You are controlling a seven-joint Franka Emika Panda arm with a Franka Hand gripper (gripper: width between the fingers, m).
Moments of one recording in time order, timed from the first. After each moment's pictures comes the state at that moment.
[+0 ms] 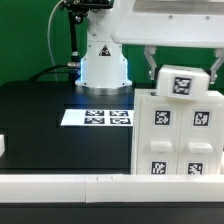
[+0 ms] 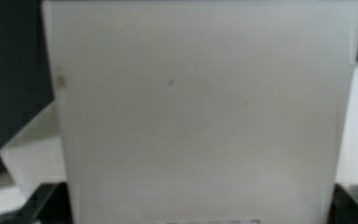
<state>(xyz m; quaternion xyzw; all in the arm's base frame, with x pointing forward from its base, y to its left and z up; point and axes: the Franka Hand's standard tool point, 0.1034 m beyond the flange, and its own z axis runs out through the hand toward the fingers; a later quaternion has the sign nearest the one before) 0.624 0.069 0.151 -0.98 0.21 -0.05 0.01</state>
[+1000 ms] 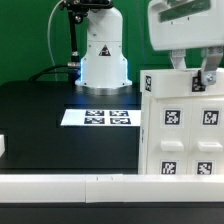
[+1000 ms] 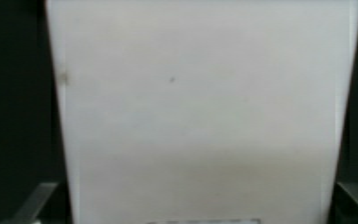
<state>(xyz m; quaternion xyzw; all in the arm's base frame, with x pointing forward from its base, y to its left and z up) 0.627 0.083 0.149 -0.71 0.70 -0.01 0.09</state>
